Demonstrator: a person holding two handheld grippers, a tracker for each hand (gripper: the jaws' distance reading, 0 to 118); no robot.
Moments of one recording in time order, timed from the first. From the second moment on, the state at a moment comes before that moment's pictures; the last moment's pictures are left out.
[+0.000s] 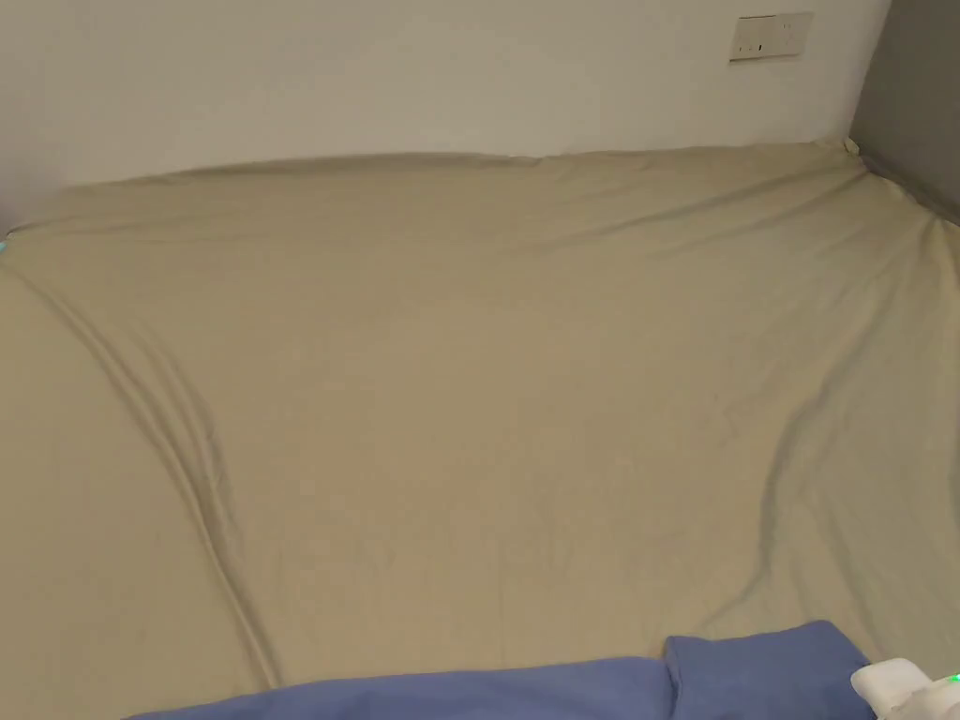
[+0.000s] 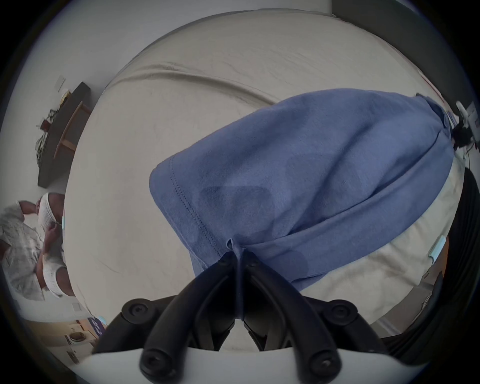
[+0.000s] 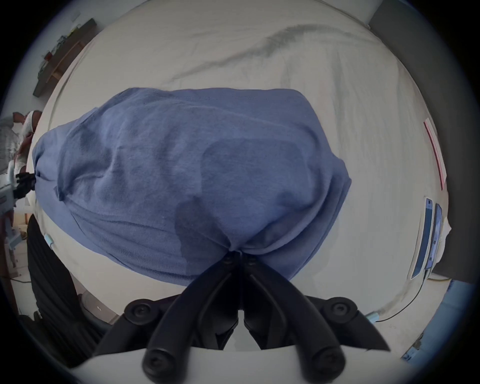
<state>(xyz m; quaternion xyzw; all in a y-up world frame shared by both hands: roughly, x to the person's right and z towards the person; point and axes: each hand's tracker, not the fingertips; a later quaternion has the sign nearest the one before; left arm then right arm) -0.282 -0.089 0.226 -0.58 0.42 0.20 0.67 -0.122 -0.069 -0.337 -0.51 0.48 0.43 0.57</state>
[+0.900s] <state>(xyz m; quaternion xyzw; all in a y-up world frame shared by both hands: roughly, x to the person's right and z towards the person) -0.184 0.173 0.074 -0.06 0.60 -0.09 0.79 -0.121 0.181 -0.153 0.04 0.59 0.16 0.79</state>
